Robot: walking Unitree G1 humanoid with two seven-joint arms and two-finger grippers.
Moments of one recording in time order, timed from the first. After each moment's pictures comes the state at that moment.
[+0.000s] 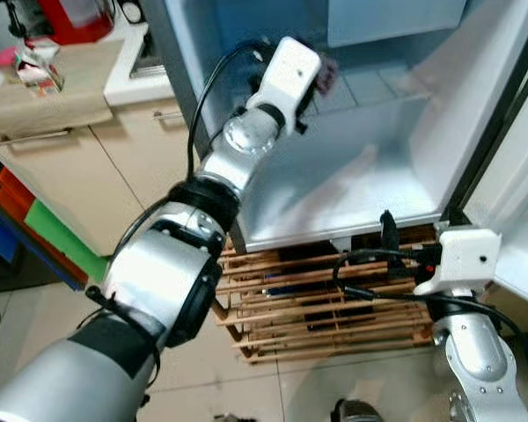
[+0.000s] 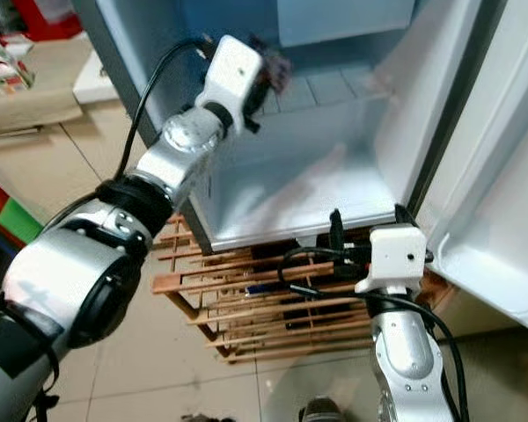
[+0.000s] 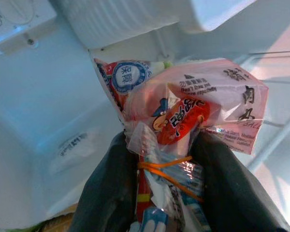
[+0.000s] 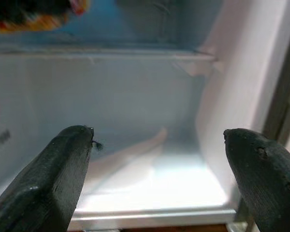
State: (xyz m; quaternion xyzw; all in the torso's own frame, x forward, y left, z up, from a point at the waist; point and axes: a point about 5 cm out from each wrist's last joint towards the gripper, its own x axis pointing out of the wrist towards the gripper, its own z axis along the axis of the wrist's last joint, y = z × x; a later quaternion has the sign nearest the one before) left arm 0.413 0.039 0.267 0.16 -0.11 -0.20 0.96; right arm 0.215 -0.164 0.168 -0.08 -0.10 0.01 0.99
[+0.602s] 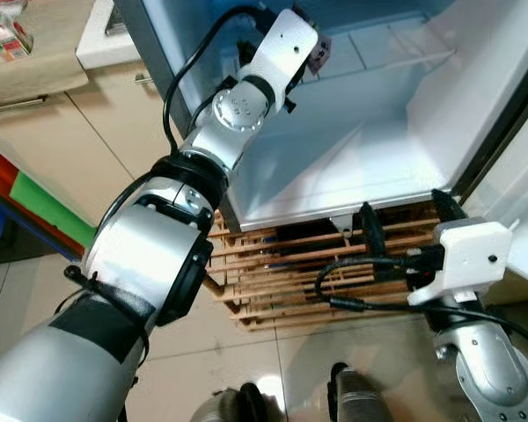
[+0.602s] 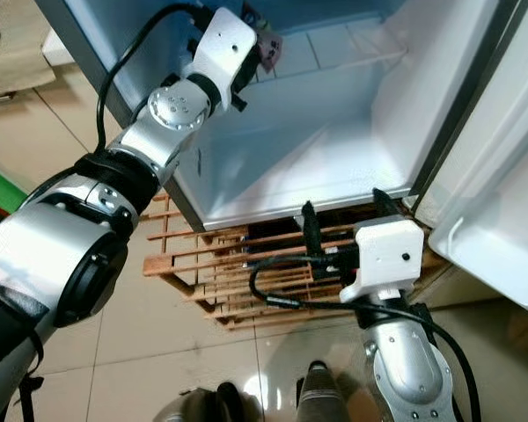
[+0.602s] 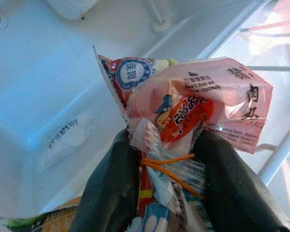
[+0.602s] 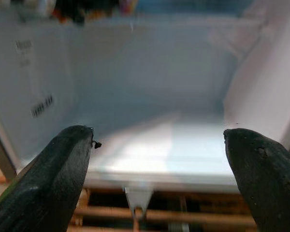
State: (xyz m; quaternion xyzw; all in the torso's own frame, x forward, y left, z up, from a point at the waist) left arm 0.417 0.042 0.299 0.24 -0.14 -0.19 0.94; right arm 0.187 -0.145 0.187 -0.07 -0.08 0.07 0.99
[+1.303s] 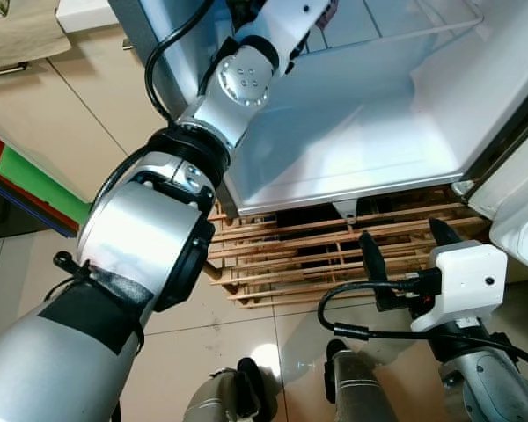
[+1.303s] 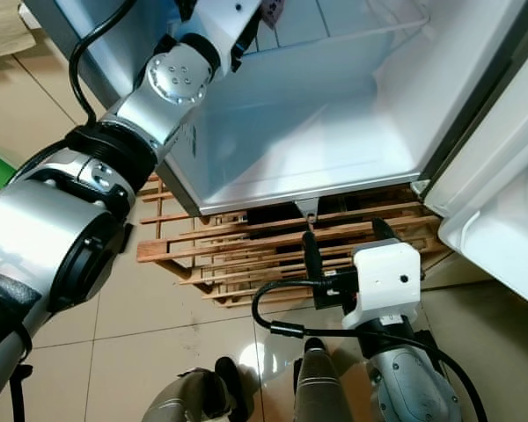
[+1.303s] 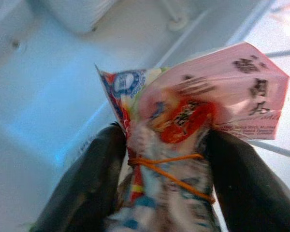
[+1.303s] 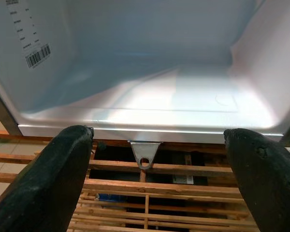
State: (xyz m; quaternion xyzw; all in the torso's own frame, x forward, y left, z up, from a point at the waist) left arm 0.414 0.037 0.335 0.35 -0.22 -0.13 0.90; right arm 0.177 -0.143 0.182 -0.07 -0.04 0.06 0.99
